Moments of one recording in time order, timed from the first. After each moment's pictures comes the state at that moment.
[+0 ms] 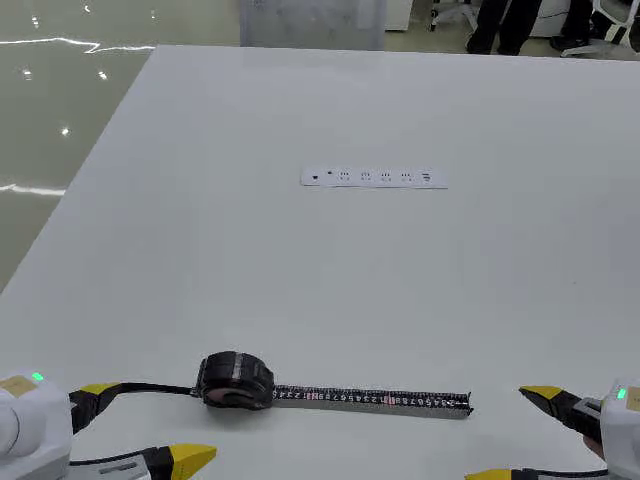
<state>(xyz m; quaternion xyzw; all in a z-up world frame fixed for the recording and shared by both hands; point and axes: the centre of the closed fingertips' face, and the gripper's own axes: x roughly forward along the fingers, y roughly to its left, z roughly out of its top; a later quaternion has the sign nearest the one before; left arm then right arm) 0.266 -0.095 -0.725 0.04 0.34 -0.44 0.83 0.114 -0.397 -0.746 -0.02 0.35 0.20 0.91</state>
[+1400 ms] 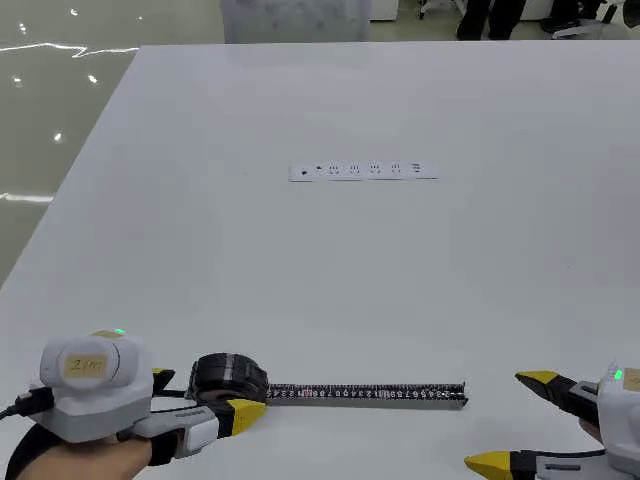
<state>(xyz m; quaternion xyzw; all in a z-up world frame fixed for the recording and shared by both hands) 0.280 -0.154 -0.750 0.03 0.41 -0.41 0.81 0.118 -0.406 -0.749 -0.01 0.34 0.20 0.92</state>
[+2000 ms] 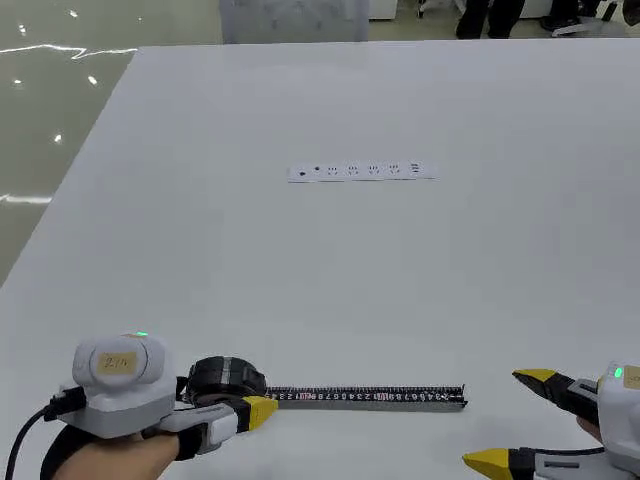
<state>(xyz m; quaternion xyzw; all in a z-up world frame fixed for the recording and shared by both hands) 0.283 -0.165 -0.766 0.01 0.43 -0.38 0.82 0.122 -0.408 -0.747 0.00 0.33 0.20 0.92</state>
